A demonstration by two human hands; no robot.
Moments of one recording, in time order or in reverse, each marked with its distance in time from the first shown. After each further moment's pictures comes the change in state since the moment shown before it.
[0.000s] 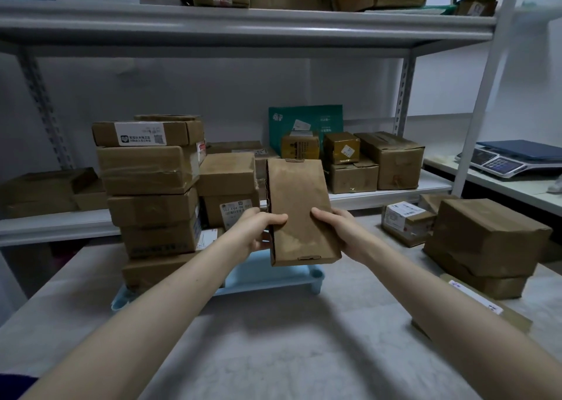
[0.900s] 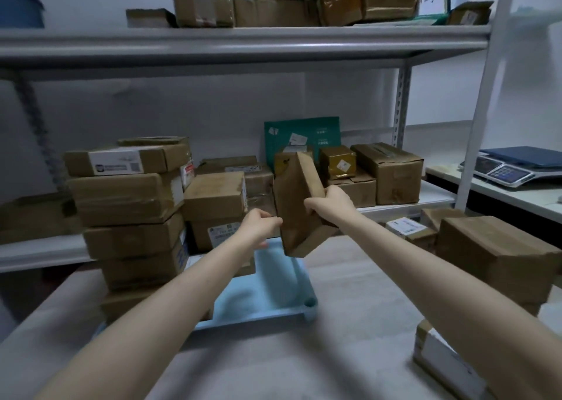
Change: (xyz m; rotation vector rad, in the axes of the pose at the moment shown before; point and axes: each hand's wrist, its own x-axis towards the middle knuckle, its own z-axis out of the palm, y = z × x) left_hand 0.041 0.031 0.034 0.331 0.190 0.060; right_hand 0.051 -0.062 -0.015 -0.547 0.272 -0.133
